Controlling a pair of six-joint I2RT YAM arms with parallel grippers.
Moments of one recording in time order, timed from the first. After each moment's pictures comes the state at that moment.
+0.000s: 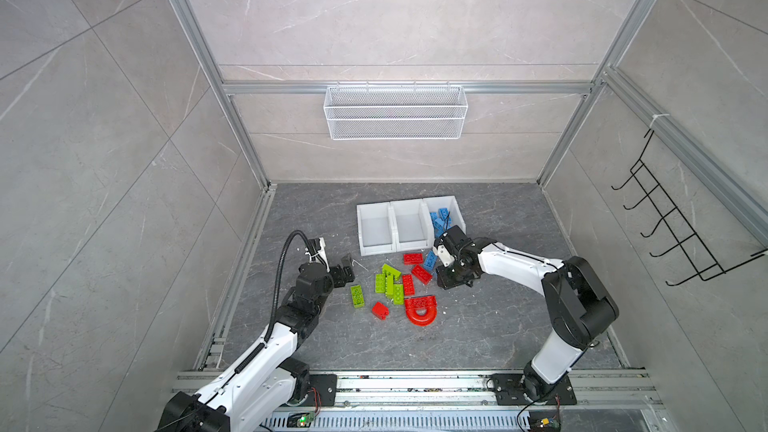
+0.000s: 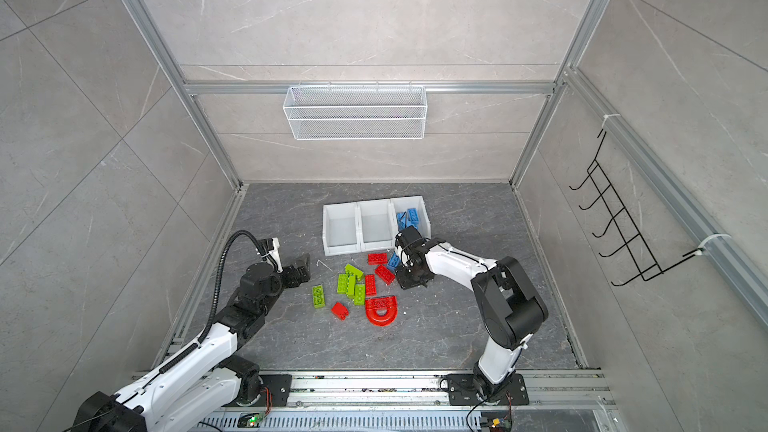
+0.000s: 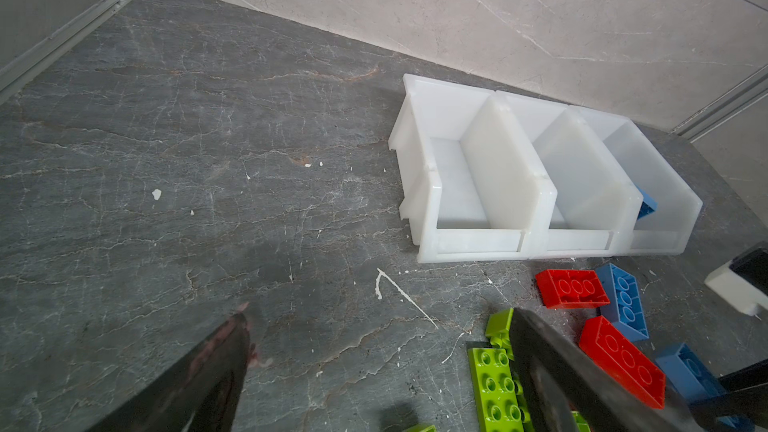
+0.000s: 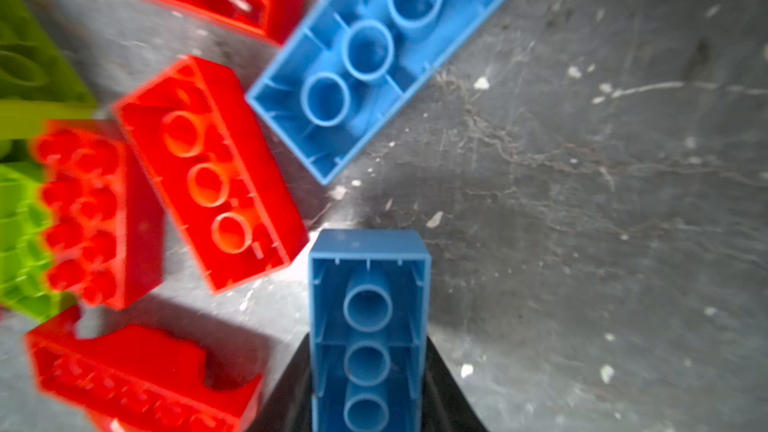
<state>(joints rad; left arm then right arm) -0.40 0.88 0.36 0.11 -0.21 -0.39 0.54 1.70 1.06 -0.63 -0.12 0.17</state>
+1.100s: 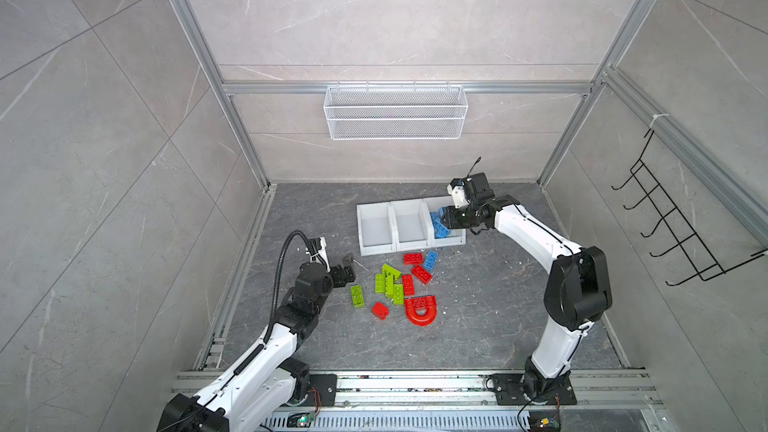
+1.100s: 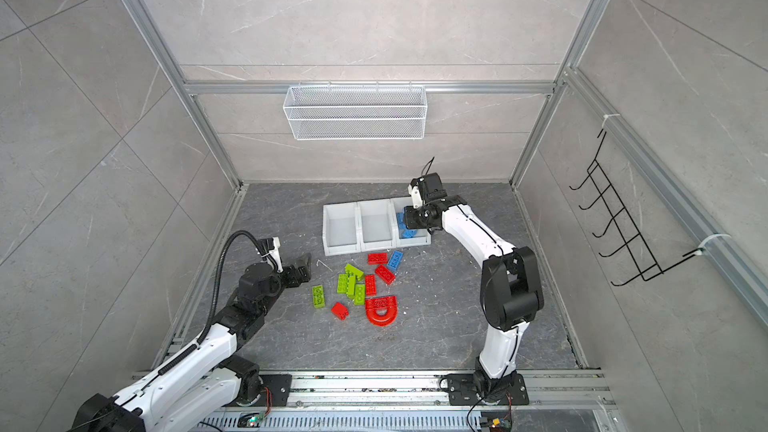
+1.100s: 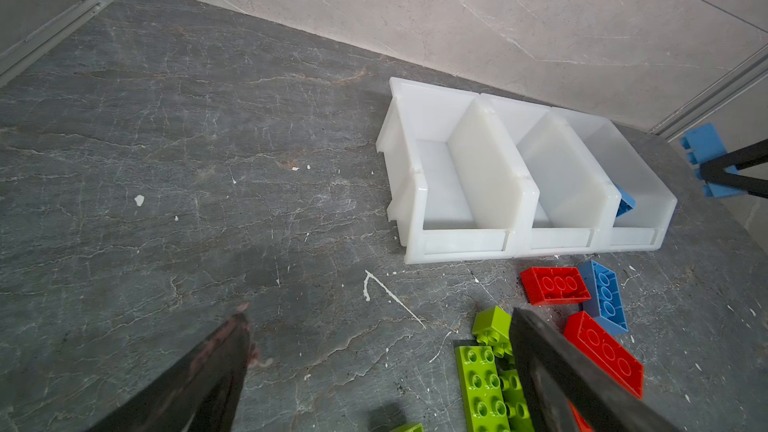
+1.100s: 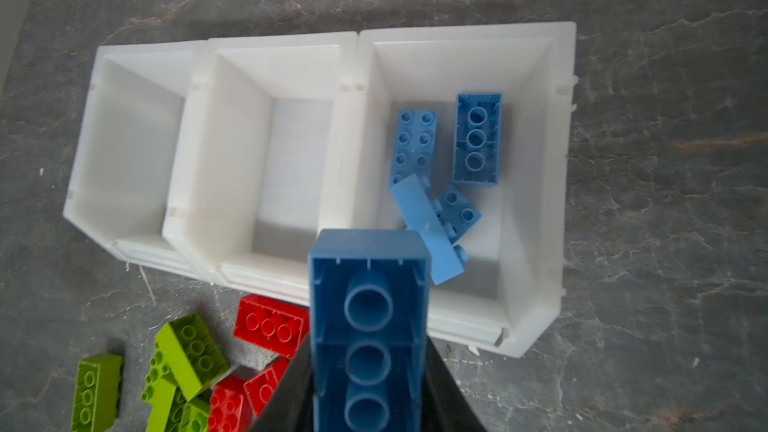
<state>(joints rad) -0.40 0.87 0.36 0.12 -0.18 -0.39 0.31 1.86 1.54 -0.63 -0.17 0.18</state>
